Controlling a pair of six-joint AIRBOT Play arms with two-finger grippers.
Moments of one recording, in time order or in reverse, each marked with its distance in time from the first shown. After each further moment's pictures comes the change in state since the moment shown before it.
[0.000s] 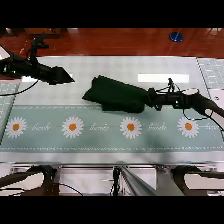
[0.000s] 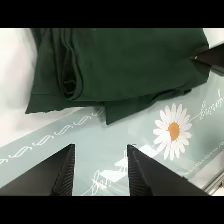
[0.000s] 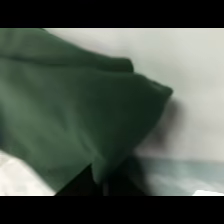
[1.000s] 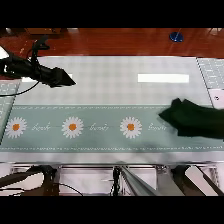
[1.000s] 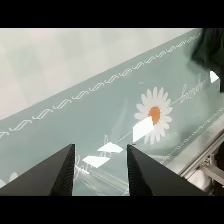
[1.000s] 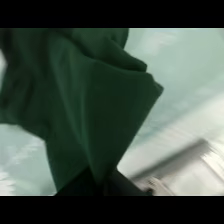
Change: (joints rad) left arm 0.000 0.002 0.002 -0.049 -0.075 -0.028; right arm -0.891 0.499 0.409 -1.044 0.915 0.341
